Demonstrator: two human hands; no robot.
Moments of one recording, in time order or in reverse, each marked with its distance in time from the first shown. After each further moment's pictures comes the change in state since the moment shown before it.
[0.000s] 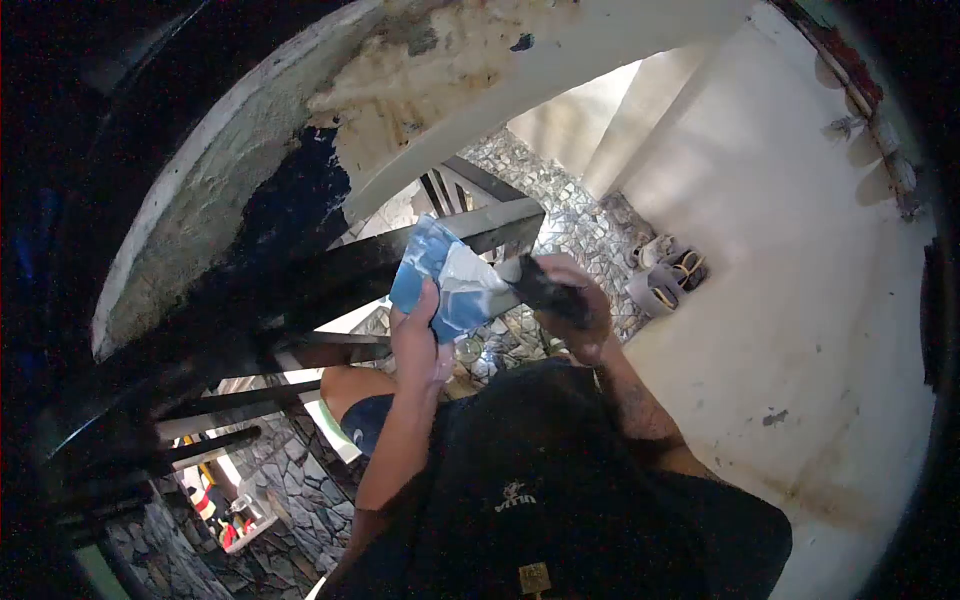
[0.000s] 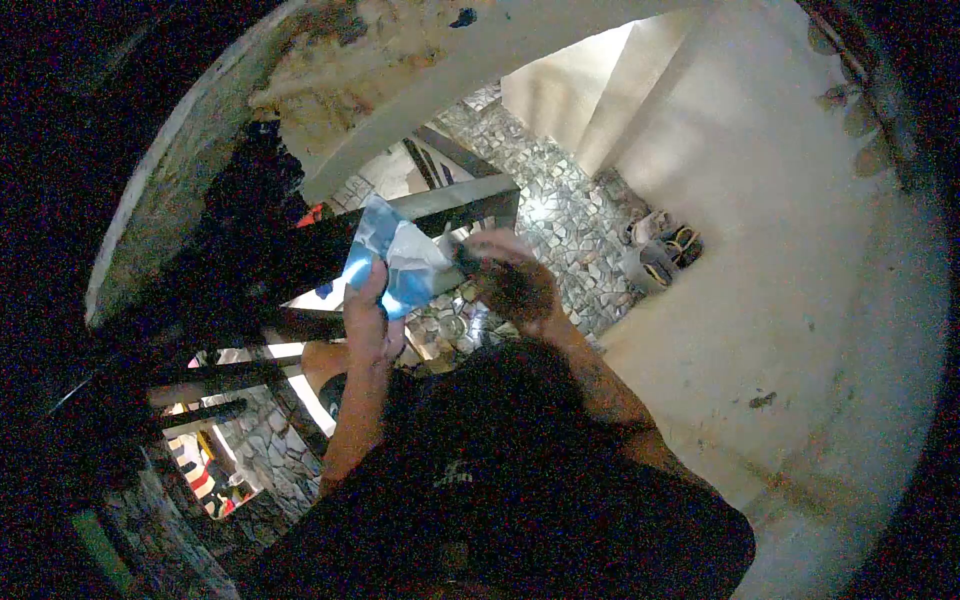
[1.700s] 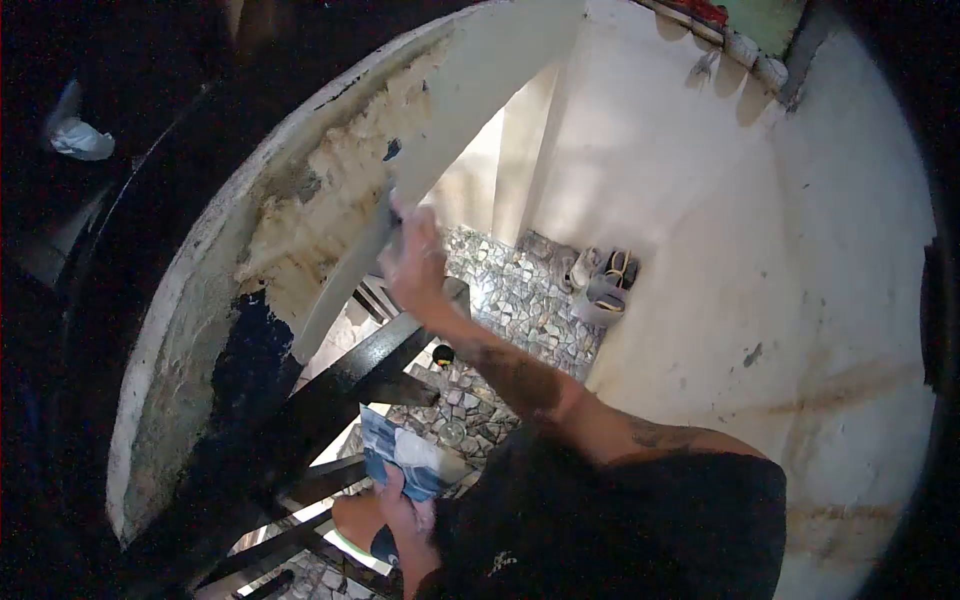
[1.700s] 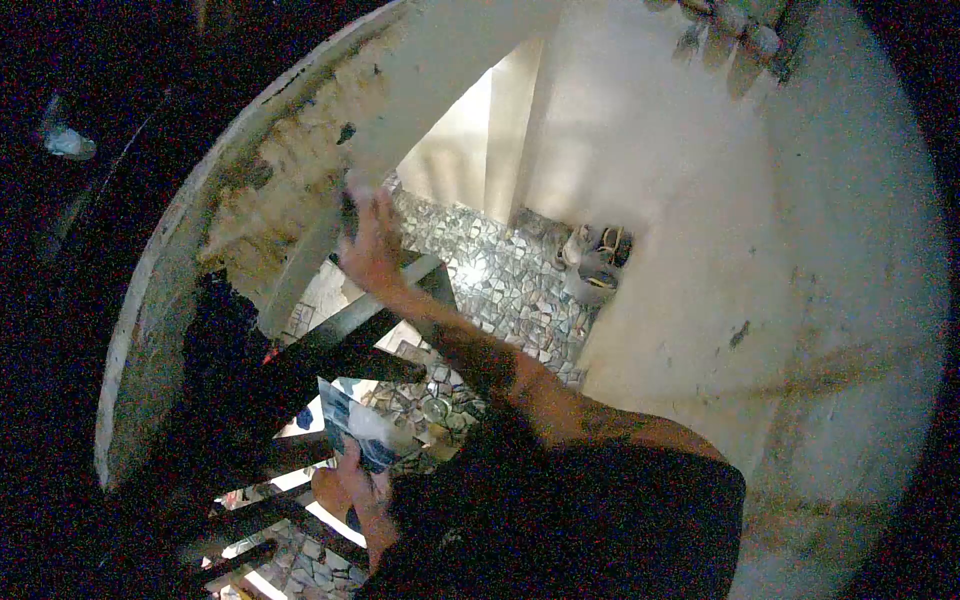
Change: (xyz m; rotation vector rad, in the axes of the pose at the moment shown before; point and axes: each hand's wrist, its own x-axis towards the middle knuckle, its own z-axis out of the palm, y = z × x) left_hand -0.056 0.003 -0.085 -0.013 -0.012 -0.123; right_hand 0.148 0.079 0.047 -0.962 0.646 -0.023
